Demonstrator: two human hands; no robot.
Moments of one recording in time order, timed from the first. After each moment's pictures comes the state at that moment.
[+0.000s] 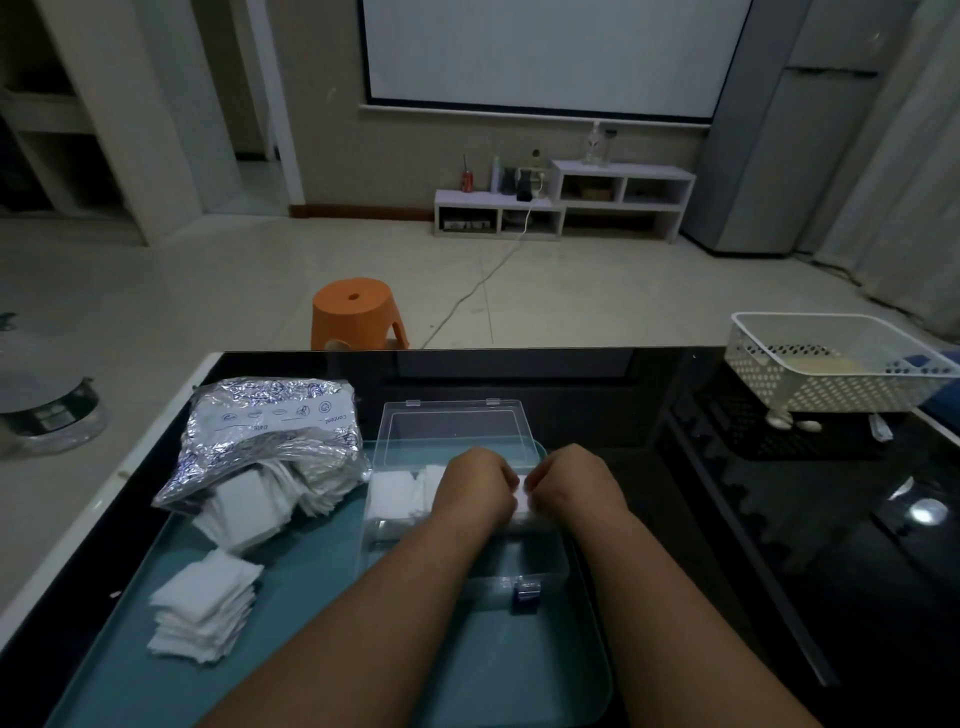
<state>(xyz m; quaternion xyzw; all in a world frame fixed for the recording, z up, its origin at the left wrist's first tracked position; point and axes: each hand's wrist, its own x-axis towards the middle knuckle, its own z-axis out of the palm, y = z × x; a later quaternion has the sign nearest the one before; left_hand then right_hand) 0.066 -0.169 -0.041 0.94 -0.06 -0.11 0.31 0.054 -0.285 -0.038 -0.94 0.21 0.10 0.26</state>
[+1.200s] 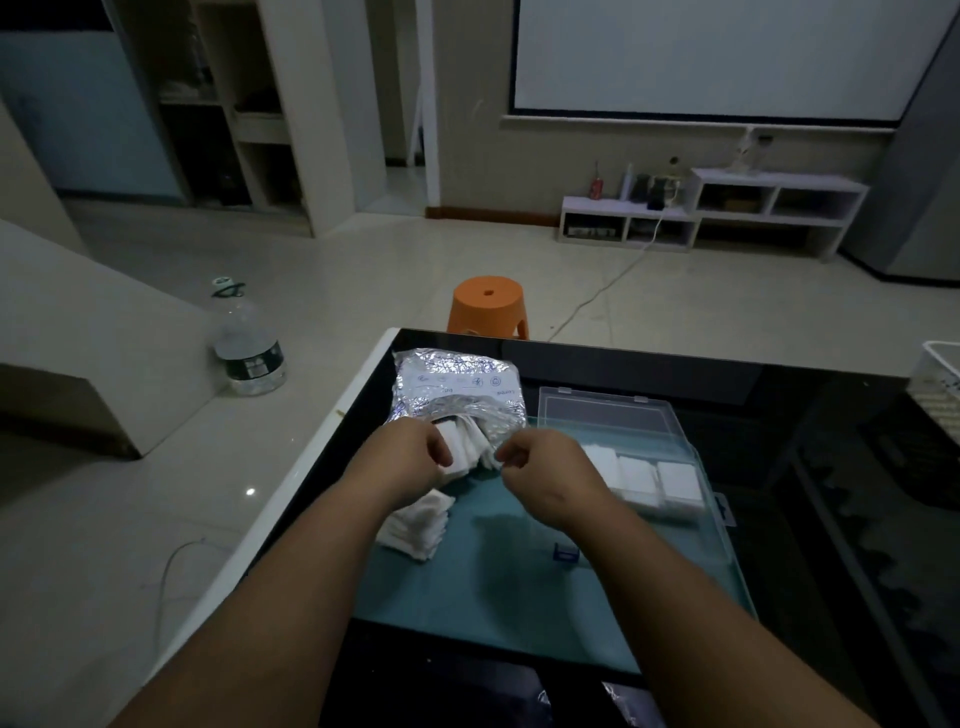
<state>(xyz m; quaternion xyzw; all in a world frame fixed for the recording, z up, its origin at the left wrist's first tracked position) 0.012 0.073 0.000 0.96 0.02 -0.03 0.27 0.008 -0.110 -0.003 -0.94 -0.07 0.05 0.34</state>
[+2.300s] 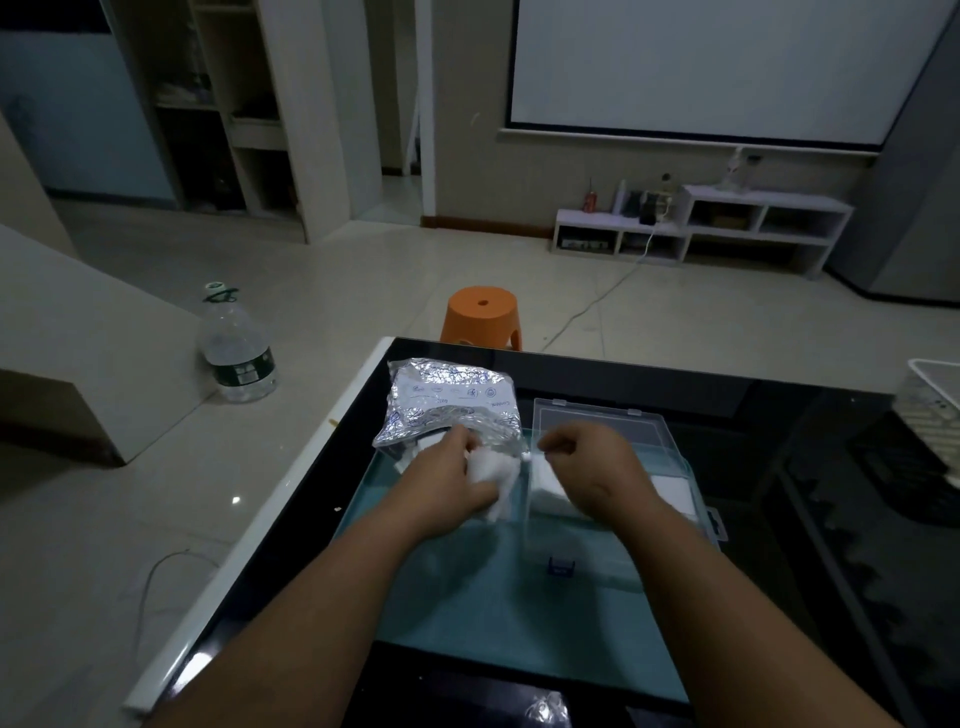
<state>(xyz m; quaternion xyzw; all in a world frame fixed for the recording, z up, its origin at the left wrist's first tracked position) 0.004 0.037 -0.011 0.93 -0.05 -0.01 0.36 0.018 -0.145 0.013 -0.94 -0.01 0.02 0.35</state>
